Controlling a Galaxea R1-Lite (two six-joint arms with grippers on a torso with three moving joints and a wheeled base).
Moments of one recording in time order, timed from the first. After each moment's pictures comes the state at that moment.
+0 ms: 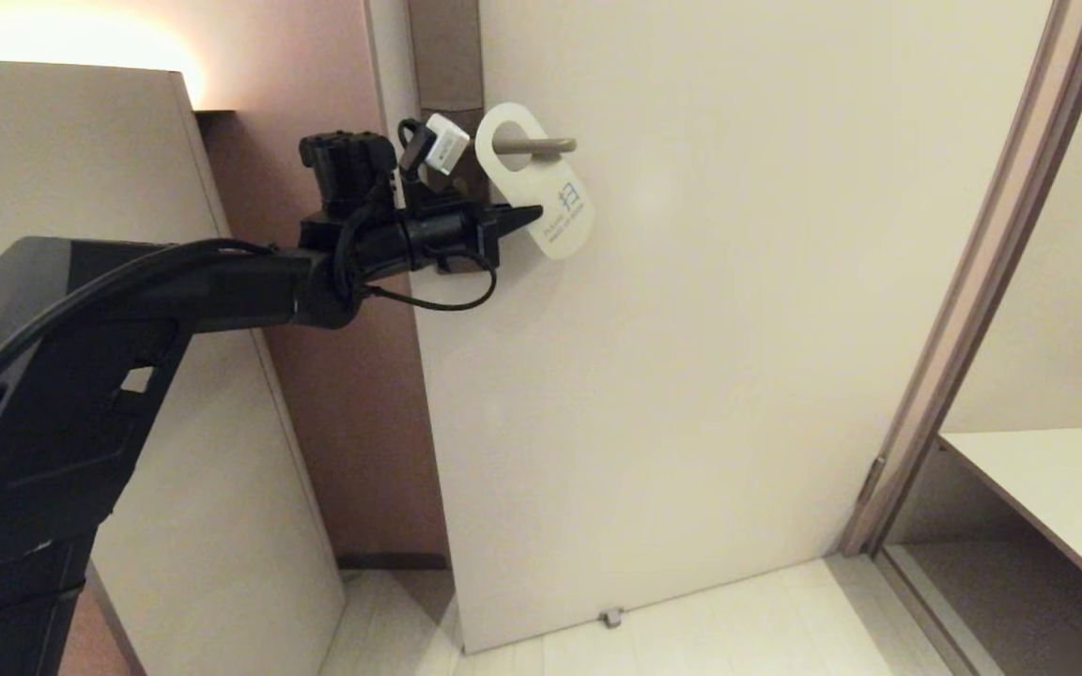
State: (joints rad) left arm -0.34 2.30 -1.93 -0.46 -0.73 0.07; right arm 0.01 0.00 0.00 0.00 0.01 -0.07
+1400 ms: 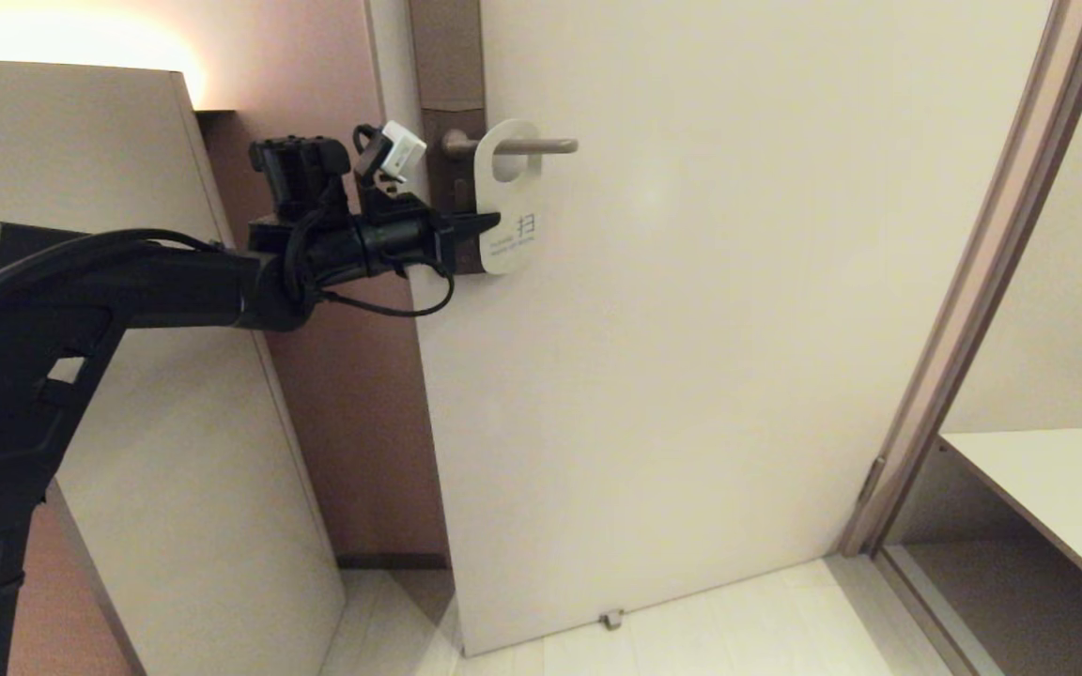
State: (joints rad) left arm -0.25 2.23 -1.79 -0.47 -0.74 0.12; right arm 0.01 0.00 0.00 0.00 0.01 -0.07
